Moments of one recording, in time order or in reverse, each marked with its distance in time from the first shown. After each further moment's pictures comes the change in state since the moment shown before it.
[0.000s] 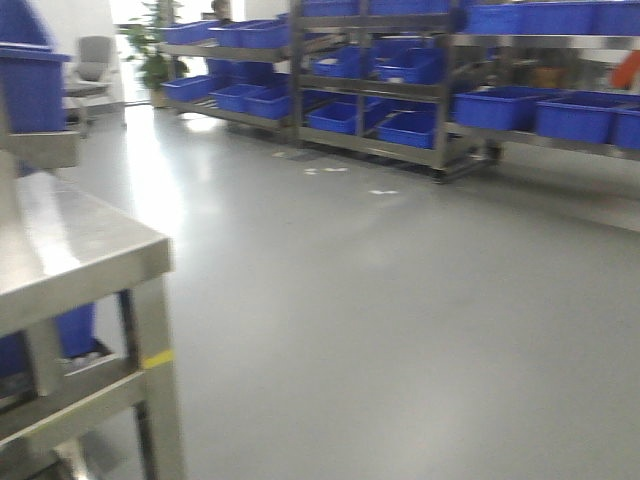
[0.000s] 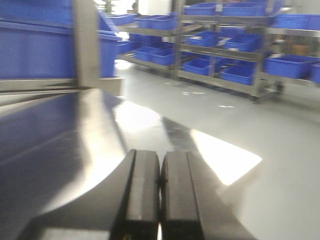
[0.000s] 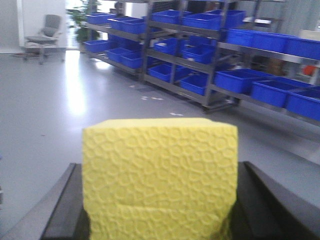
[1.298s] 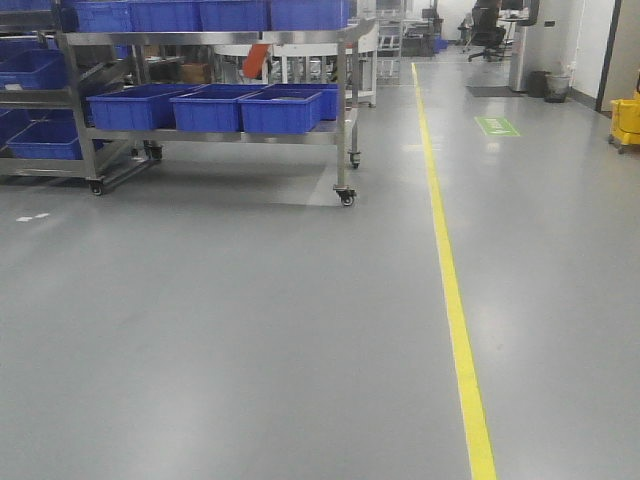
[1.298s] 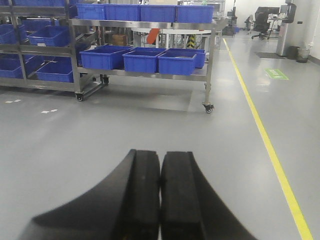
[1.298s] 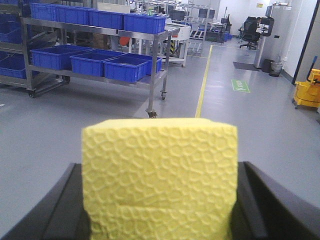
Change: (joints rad) left arm 0.000 0.000 0.000 0.000 0.000 0.000; right arm 0.000 -0.001 0.000 0.000 0.000 0.000
